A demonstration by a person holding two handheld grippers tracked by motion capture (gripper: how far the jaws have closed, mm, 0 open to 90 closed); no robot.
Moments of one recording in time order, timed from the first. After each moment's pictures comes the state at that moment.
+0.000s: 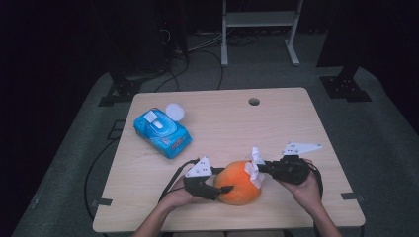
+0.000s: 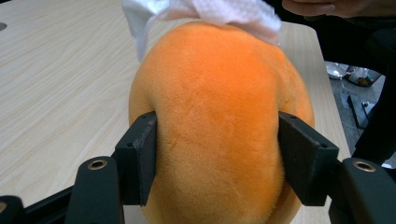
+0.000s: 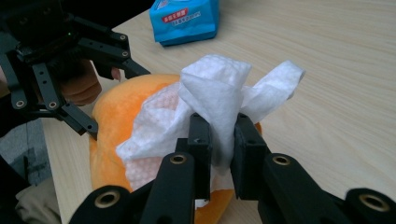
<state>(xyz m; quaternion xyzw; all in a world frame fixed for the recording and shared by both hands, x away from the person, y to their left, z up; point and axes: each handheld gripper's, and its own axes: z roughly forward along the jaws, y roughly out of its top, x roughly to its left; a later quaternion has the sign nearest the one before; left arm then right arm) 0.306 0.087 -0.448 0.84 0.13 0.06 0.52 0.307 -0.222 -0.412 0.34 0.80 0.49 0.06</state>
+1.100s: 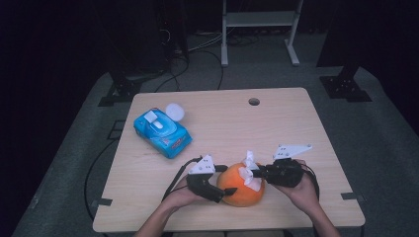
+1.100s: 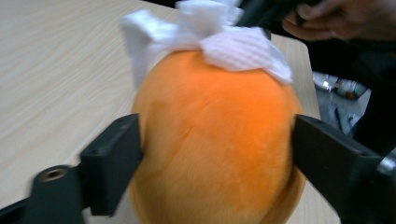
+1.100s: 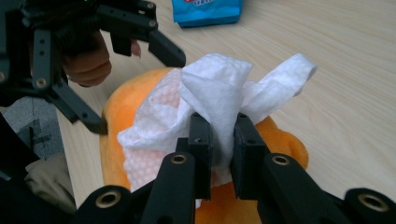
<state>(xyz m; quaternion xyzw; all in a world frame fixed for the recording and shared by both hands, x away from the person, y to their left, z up) 0.307 0.078 -0.439 0.83 0.18 0.03 0.52 0.301 -0.205 -0.408 0.31 0.83 0.46 0.05</state>
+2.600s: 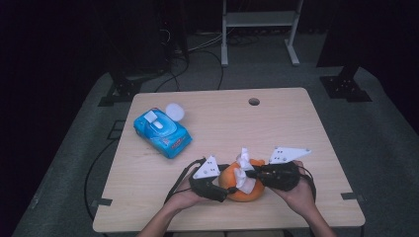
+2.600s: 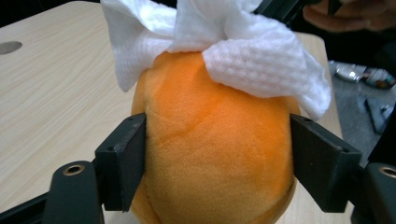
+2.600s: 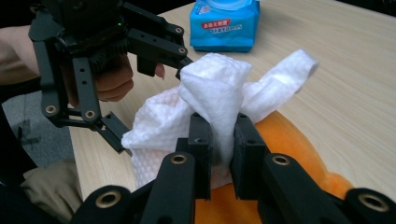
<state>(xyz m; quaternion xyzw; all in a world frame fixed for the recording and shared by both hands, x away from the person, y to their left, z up) 0.297 0.067 -0.430 0.84 0.14 0.09 0.52 0.285 -0.188 -0.390 0.27 0.83 0.49 0.09</state>
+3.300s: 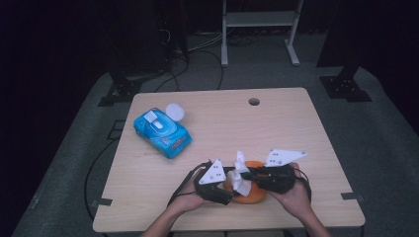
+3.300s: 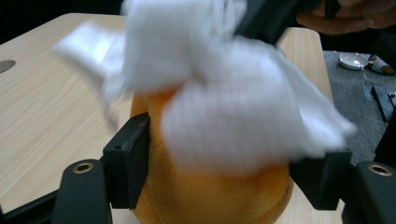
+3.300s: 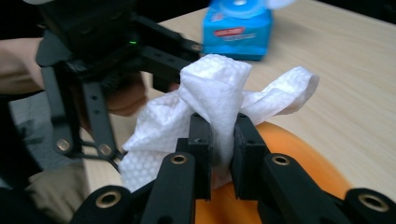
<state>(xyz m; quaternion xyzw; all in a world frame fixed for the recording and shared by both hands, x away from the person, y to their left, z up) 0.285 0.053 -0.429 0.85 0.11 0.11 0.51 0.277 -0.171 -0.388 0.25 0.83 0.49 0.09</state>
